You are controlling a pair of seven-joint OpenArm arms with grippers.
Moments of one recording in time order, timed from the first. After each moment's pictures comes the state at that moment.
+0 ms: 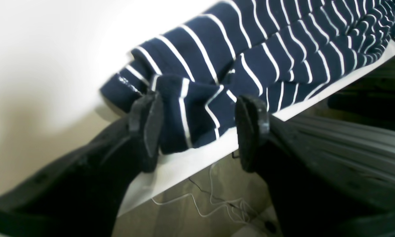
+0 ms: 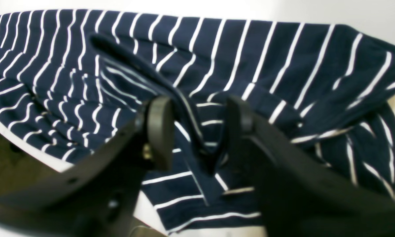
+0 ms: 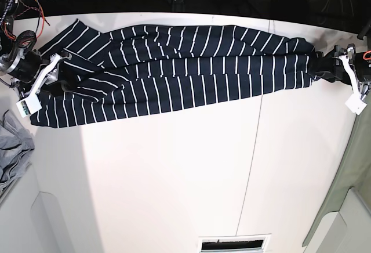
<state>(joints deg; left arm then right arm) 13.5 -43.9 -11.1 77.5 -64.3 -38.1 59.9 -13.0 24.6 13.7 95.9 38.9 32.6 -51.3</state>
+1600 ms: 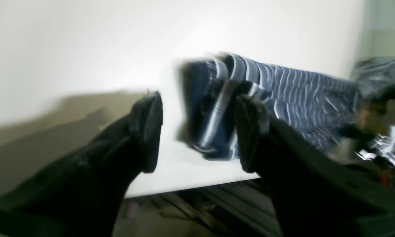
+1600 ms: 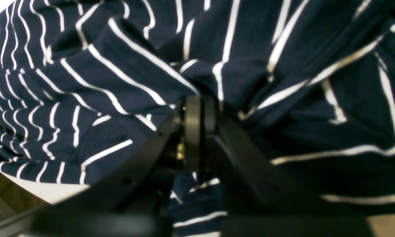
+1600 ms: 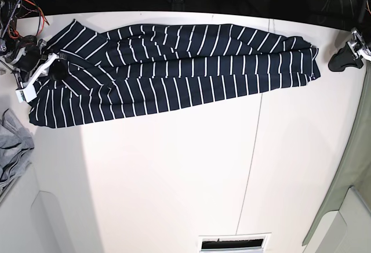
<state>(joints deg) 15.8 -33.1 -33.8 59.1 -76.4 -38.0 63.7 -8.3 24.6 13.7 74.6 37.4 32.7 -46.0</state>
